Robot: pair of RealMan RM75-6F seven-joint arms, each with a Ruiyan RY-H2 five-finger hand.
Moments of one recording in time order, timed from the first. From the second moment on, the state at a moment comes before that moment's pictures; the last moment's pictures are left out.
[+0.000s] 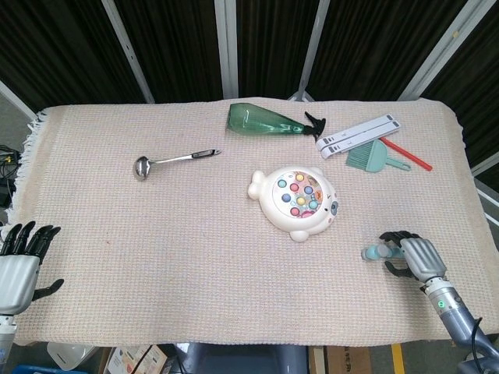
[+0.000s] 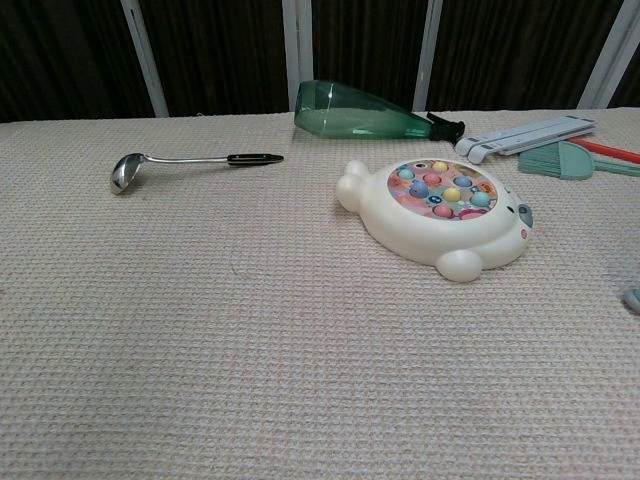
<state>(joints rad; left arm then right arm) -0.07 -1.08 -0.01 -1.81 1.50 1.48 0.35 0.34 -1.34 0.00 -1.14 -1.49 1.04 0.36</state>
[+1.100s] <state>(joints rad) -0.08 -1.08 -0.01 -1.80 1.47 1.45 0.34 0.35 -1.36 -0.01 -1.14 -1.50 1.06 0.36</state>
